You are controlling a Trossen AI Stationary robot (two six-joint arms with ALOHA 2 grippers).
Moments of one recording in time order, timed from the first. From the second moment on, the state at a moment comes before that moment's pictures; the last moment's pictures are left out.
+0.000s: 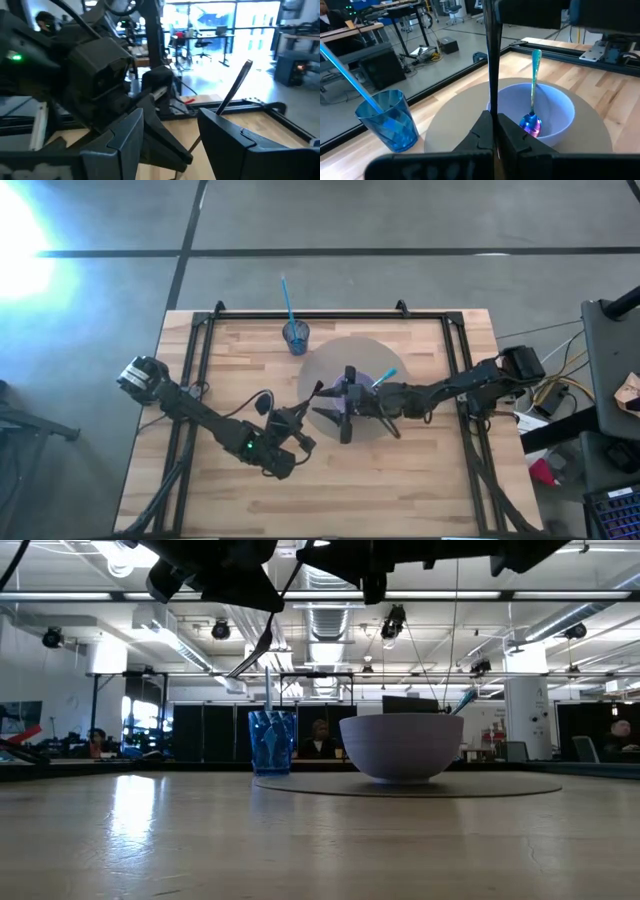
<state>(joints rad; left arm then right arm) -0.50 1.63 1.07 -0.22 -1.25 -0.69 0.19 1.62 0.87 0.75 0.28 0.08</state>
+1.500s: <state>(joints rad) -0.50 1.63 1.07 -0.22 -1.27 -0.69 0.21 1.54 0.96 0.52 0.36 0.13</state>
